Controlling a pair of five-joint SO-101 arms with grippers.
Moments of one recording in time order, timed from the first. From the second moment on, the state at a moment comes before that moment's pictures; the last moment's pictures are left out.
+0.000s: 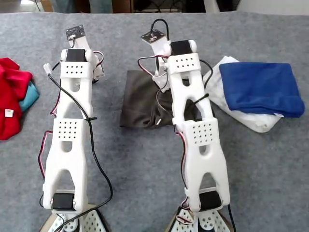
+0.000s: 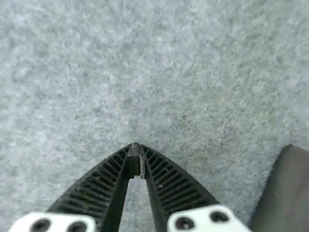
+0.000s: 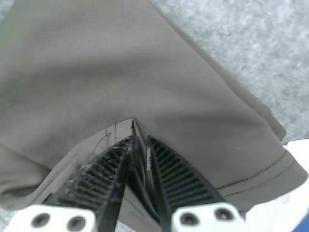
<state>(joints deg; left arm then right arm) -4.1 73.6 -86.7 91.7 19.6 -11.1 58.9 -67.3 100.7 24.2</state>
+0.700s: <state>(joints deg) -4.2 73.6 -87.0 91.7 19.6 4.7 19.9 -10.6 98.0 36.0</state>
